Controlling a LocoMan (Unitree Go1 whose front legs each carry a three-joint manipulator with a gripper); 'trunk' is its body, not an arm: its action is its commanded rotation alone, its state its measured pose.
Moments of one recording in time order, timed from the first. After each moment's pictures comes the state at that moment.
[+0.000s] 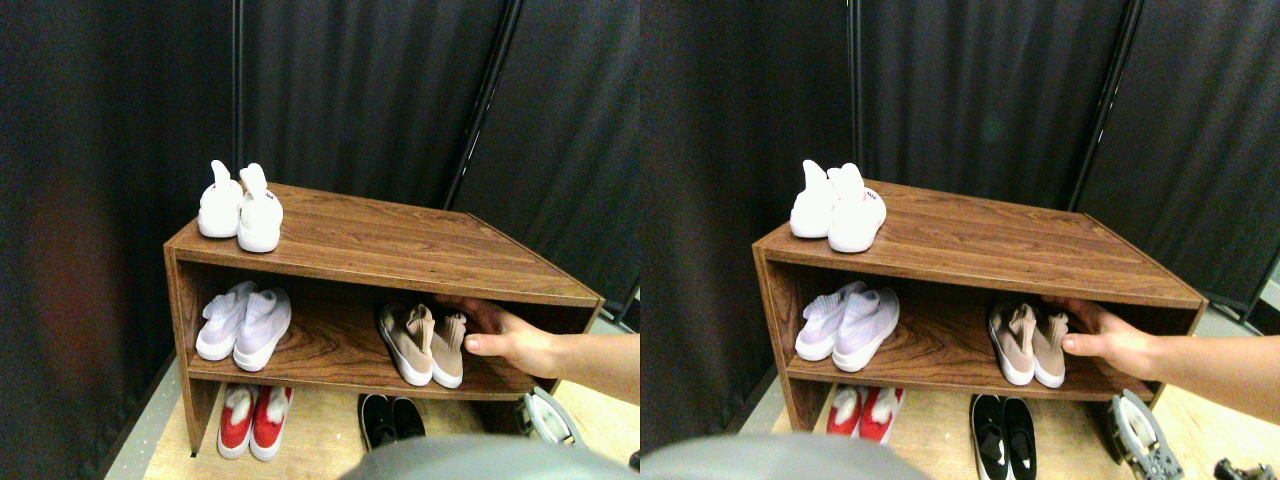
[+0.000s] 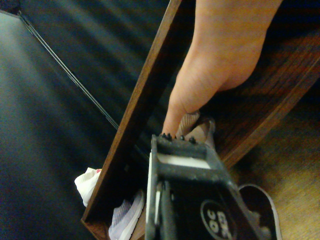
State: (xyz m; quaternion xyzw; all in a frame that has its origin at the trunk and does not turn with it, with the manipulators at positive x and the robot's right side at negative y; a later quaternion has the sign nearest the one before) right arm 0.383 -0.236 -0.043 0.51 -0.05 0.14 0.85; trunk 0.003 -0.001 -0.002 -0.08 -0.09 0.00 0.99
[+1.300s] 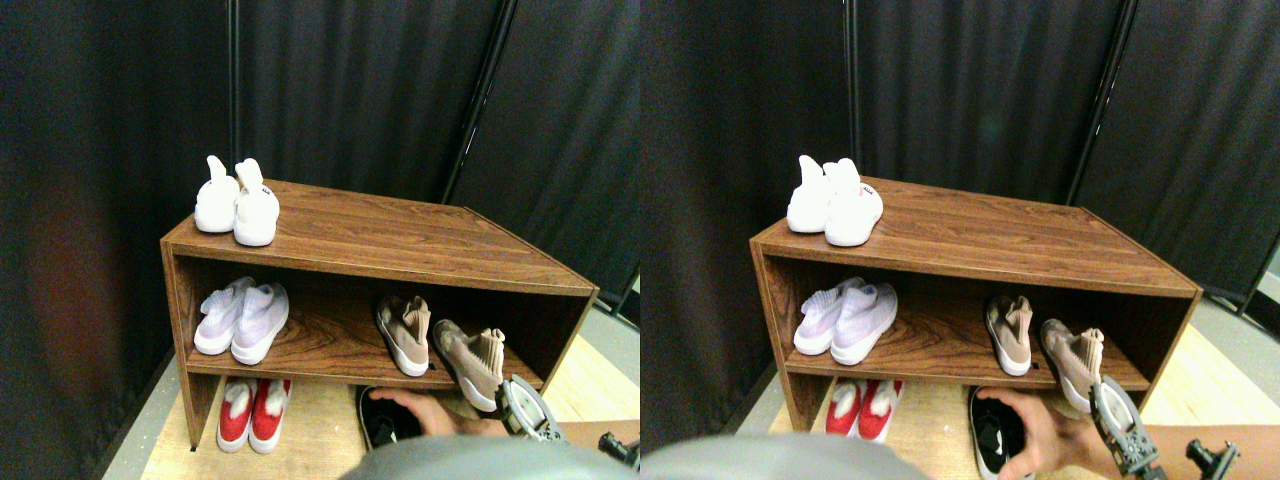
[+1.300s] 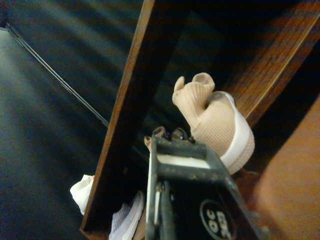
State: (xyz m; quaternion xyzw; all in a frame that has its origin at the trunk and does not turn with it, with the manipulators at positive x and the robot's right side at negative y) right arm 0.392 -0.233 -0.055 0.54 -0.03 0.12 0.83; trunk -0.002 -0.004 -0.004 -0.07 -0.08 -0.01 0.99
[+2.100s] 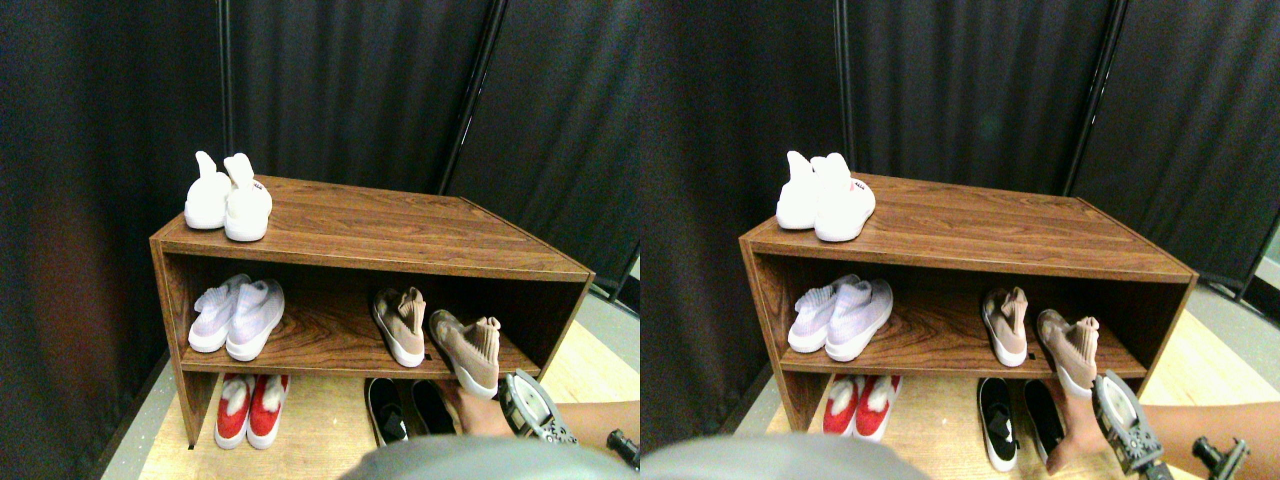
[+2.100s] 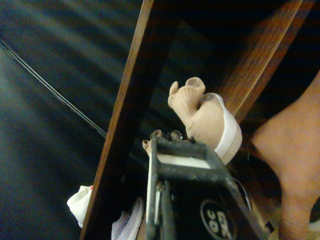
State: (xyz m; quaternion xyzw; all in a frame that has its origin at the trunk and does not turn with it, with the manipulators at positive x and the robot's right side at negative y) right arm 0.385 -0.236 -0.054 0.56 -0.04 0.09 0.82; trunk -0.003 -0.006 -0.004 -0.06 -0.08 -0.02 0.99
